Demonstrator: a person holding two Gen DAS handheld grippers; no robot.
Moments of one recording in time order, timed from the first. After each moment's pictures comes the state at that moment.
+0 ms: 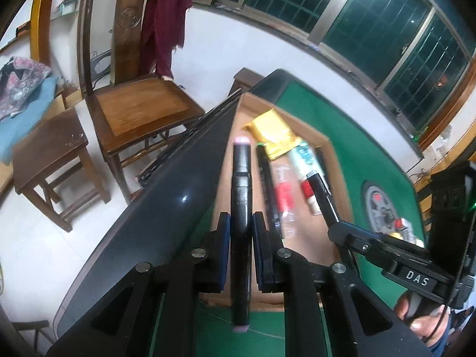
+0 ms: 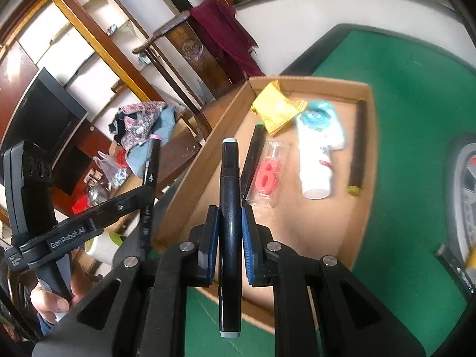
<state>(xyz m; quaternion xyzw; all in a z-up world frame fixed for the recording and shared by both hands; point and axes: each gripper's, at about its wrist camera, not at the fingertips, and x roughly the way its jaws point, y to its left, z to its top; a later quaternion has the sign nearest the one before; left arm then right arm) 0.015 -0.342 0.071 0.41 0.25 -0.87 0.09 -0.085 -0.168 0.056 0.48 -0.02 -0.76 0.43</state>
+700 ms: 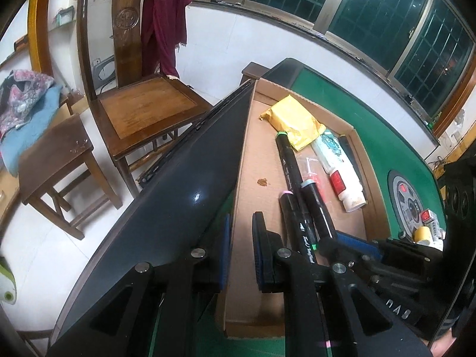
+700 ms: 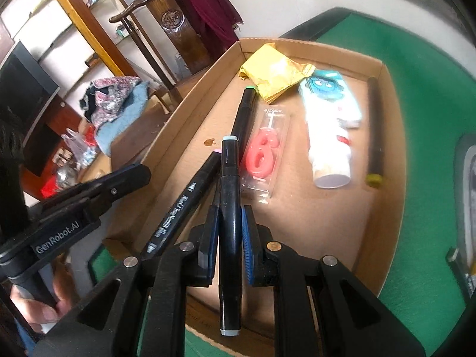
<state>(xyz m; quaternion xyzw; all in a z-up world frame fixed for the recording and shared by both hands) -0.002 -0.336 0.047 0.42 0.20 -0.88 0.11 -0.086 -0.198 0.019 0.50 0.06 -0.78 0.38</state>
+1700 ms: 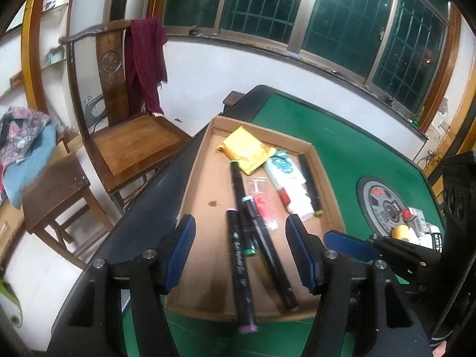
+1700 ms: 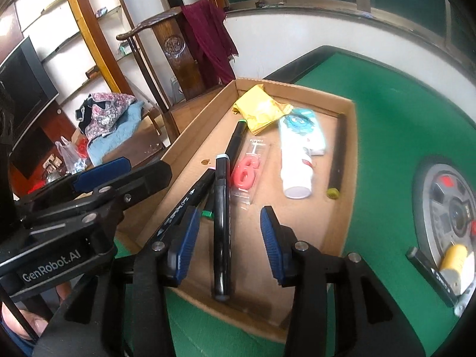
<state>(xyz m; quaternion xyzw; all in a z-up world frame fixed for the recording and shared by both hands) 0.014 -0.280 0.100 0.36 0.15 -0.92 0.09 -0.059 -0.164 0.060 0.43 0.05 -0.82 0.37</state>
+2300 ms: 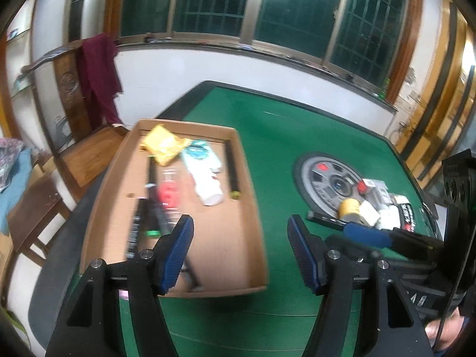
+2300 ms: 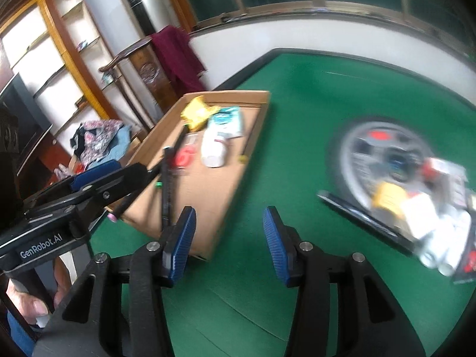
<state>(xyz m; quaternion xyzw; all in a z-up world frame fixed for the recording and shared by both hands) 0.007 -0.166 0.120 0.37 0.10 -0.92 0.02 -0.050 -0.023 0.077 0.42 -0.02 -0.85 0.32</state>
